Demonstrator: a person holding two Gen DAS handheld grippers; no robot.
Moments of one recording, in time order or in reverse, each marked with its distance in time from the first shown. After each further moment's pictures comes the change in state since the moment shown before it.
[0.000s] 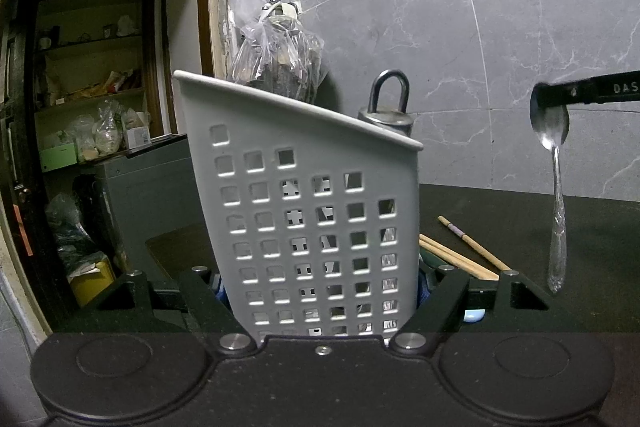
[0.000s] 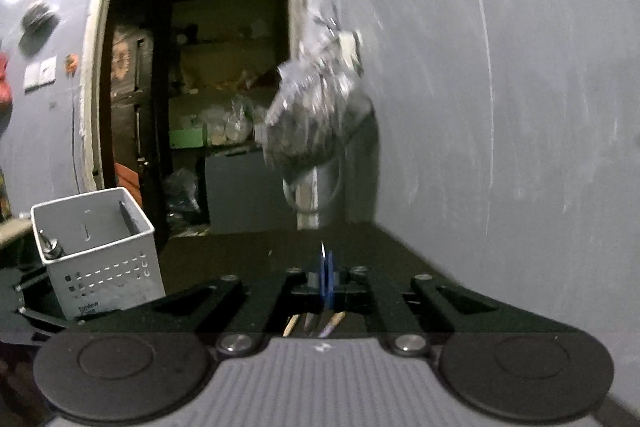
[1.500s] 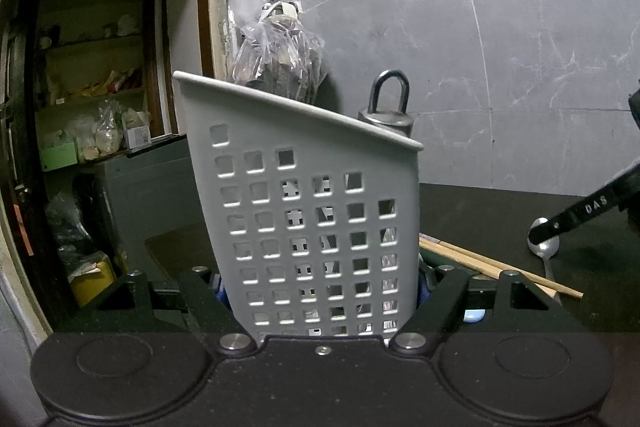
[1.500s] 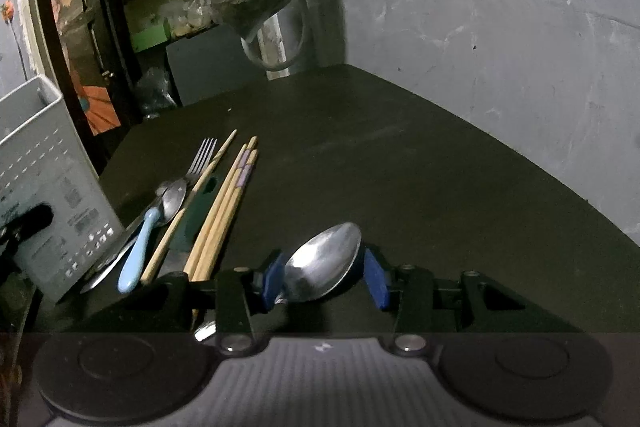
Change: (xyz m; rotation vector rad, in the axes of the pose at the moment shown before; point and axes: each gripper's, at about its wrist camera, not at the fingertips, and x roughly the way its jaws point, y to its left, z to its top) left arm 0.000 0.000 0.000 0.000 0.000 0.000; right arm 0.069 -0.055 -0.063 0.182 0.451 0.004
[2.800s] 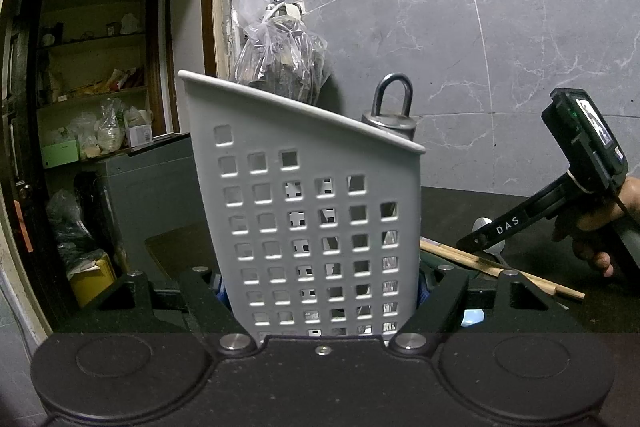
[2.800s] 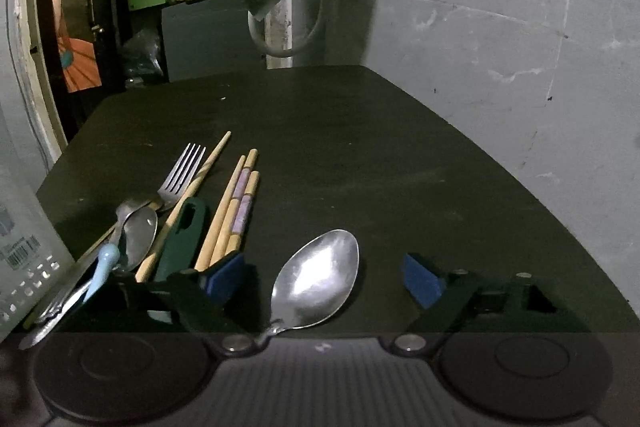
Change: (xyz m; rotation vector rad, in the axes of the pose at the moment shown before) left arm -0.001 0.003 0.000 -0.020 -0.006 0.001; right arm 0.076 0.046 0.039 -0.157 0.038 -0.105
